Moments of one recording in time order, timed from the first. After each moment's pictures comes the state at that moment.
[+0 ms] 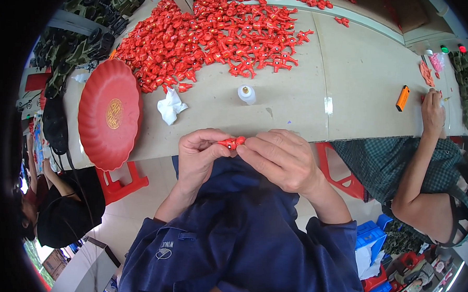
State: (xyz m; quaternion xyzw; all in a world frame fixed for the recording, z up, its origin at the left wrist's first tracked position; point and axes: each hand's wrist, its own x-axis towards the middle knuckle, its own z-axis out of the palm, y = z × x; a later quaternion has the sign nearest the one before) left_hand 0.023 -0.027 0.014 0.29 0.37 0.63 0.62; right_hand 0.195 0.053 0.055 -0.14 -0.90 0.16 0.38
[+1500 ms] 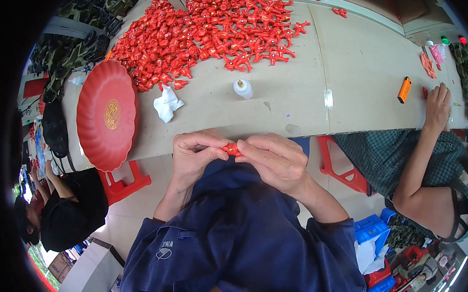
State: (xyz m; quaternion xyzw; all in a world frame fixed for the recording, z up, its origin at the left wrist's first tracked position) left_hand 0.013 -0.027 0.022 0.36 0.39 0.58 0.61; right_hand 0.192 0.026 0.032 -0.24 -0.80 0.33 0.45
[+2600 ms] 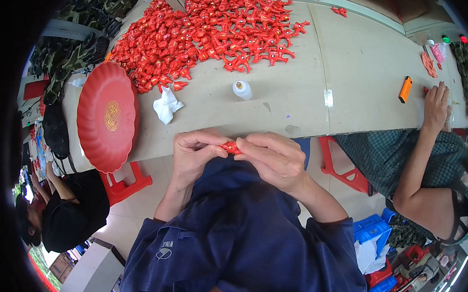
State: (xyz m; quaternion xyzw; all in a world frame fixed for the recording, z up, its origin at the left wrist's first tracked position) left_hand 0.012 -0.024 0.022 0.34 0.41 0.58 0.62; right_hand 0.191 0.027 0.026 -0.25 -0.79 0.35 0.44
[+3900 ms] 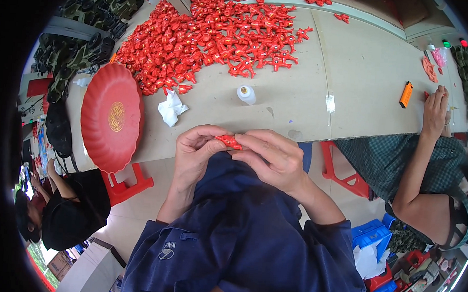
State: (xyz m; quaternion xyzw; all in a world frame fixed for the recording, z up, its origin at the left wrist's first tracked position) left_hand 0.010 -0.024 0.016 0.27 0.41 0.60 0.63; right_hand 0.180 0.032 0.033 -0.29 -0.78 0.34 0.44
